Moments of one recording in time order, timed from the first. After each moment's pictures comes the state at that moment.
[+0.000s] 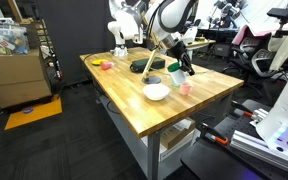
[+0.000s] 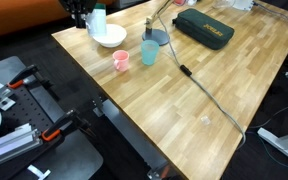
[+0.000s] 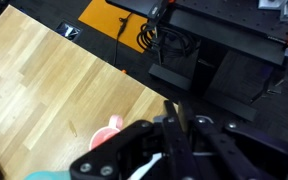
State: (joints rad) arm 0.15 0.14 0.12 -2.30 -0.35 1.87 -0.02
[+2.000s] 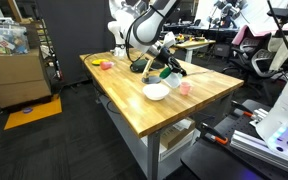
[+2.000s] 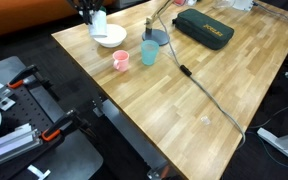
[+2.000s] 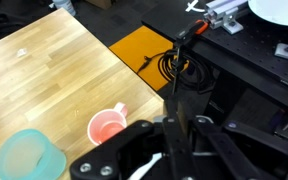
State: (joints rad) arm 0.24 0.45 0.15 -1.97 -0.48 1.56 -0.18
